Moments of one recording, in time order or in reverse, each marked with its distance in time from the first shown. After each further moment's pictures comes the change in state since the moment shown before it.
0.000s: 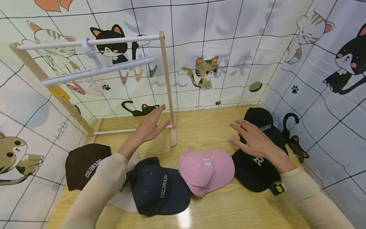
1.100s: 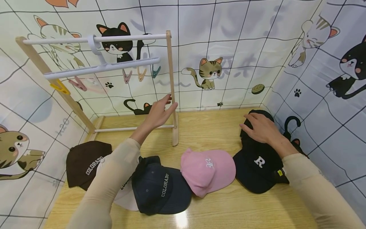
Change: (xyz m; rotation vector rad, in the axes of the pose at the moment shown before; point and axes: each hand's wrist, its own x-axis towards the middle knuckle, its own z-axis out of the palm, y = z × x) left_hand 0.051 0.006 -0.002 -0.208 0.122 -0.046; right_hand 0.036 0.043 -0.017 -0.109 -0.064 0.233
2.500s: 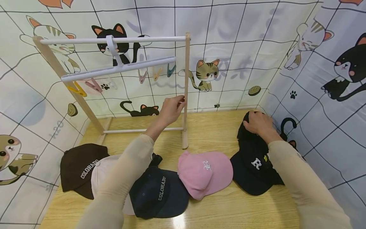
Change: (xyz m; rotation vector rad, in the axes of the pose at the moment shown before) left_hand 0.041 0.036 0.040 0.056 0.049 0.084; right_hand 0.046 0.030 0.010 -0.098 -0.112 0.285
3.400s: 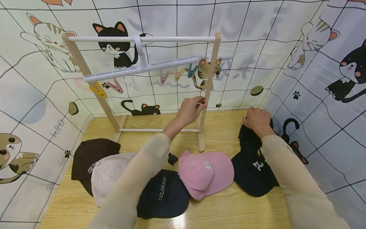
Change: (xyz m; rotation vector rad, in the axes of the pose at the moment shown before) left_hand 0.020 0.037 0.045 -0.071 -0.047 0.078; right_hand 0.034 -0.007 0.011 -0.059 0.104 0.021
